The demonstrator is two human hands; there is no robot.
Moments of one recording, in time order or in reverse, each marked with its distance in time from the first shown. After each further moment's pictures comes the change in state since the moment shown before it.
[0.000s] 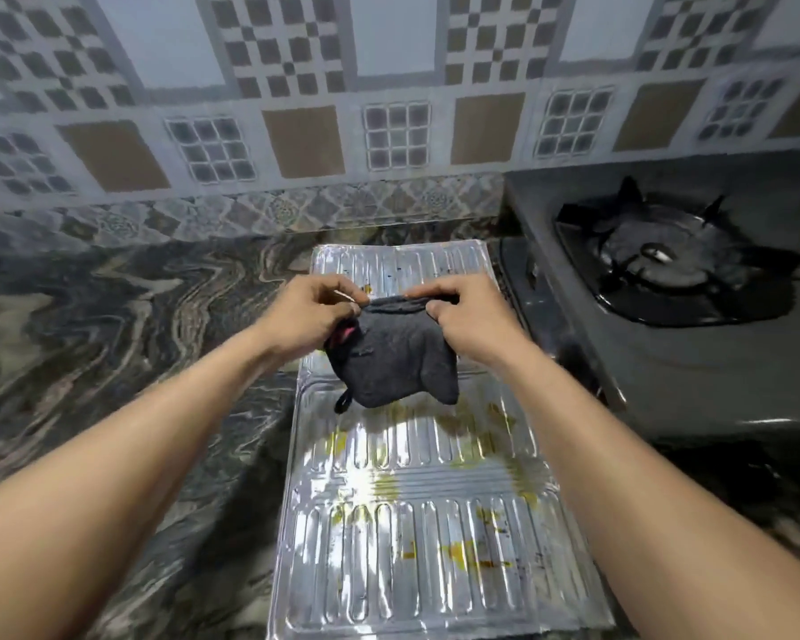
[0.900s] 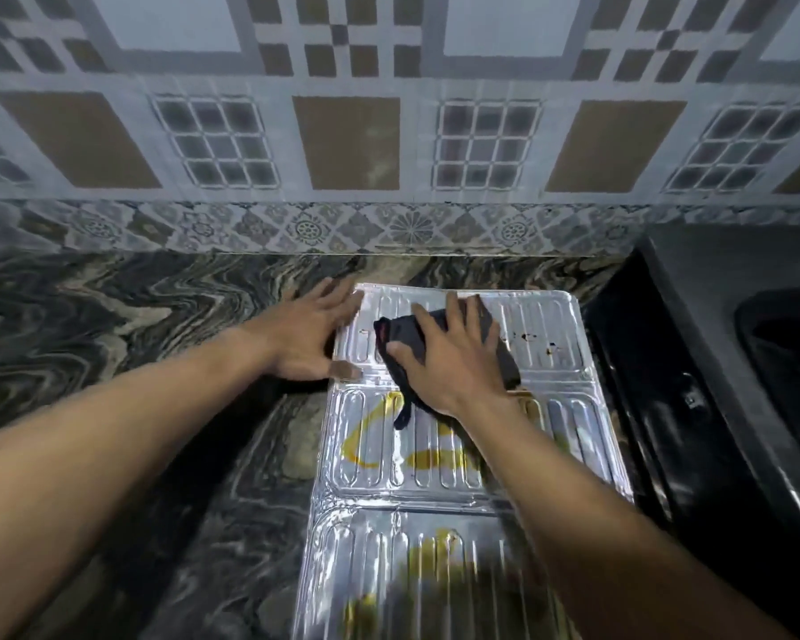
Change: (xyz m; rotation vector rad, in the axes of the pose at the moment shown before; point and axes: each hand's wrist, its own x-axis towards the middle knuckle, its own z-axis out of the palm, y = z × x) left_hand 0.177 -0.088 -0.087 1.187 -0.363 0.059; right_hand 0.167 0.043 0.106 -0.777 -0.189 -0.079
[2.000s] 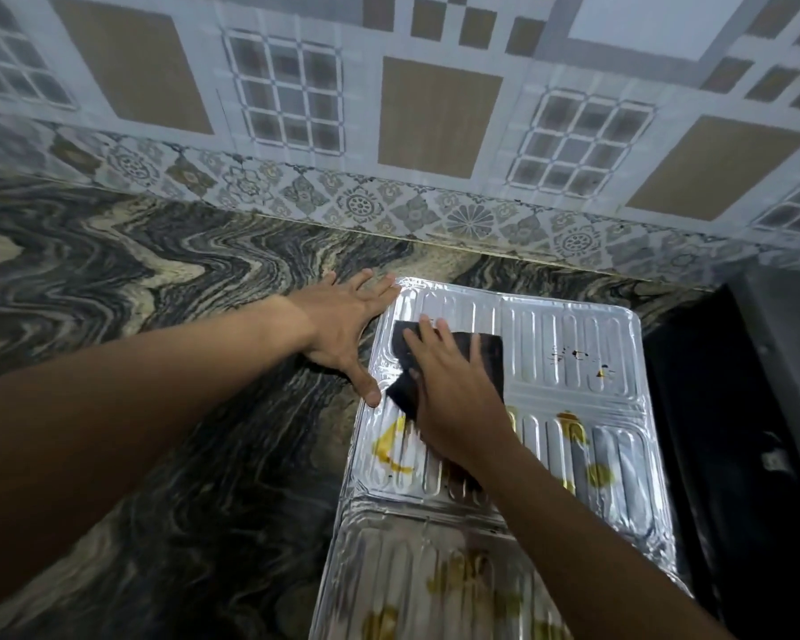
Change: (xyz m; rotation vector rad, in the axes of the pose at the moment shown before) left_hand 0.011 -0.022 0.010 -0.027 -0.126 0.042; right_hand -0.015 -0.033 0.033 -0.065 0.016 -0.343
